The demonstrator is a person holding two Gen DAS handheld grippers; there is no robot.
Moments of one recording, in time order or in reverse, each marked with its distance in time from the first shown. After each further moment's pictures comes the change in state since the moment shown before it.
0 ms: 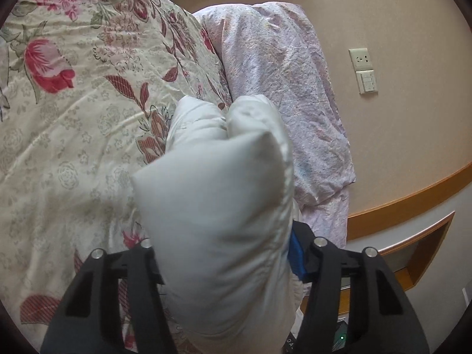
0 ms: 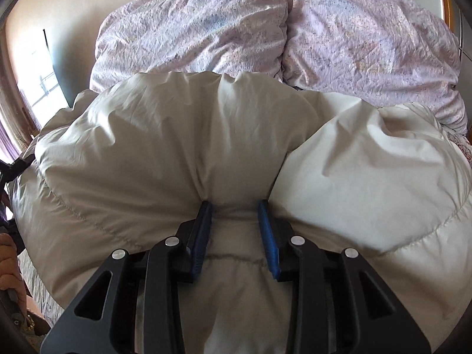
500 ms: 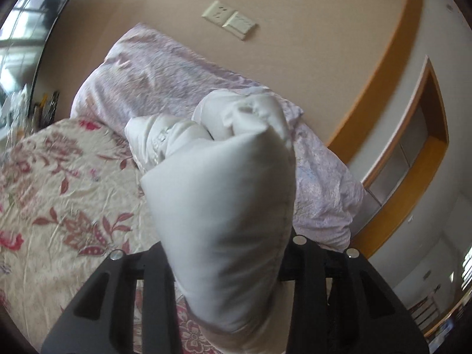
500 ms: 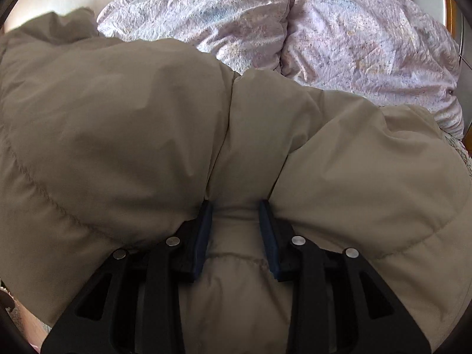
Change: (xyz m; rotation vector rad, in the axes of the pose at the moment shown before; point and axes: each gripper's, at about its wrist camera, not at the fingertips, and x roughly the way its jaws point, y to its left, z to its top) left arm -0.011 -0.176 -0.061 0.750 -0.007 0.007; right arm 0.003 0.002 0.000 -0.010 0.017 -0.045
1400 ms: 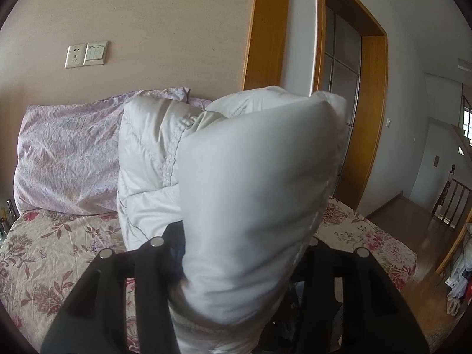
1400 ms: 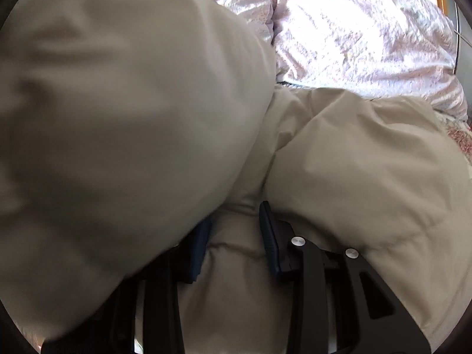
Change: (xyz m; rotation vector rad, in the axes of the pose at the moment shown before) left arm 0.042 -0.174 -0.043 0.491 0.065 -0.118; right arm -0.027 -0.047 -0.007 0.038 -0.031 0.103
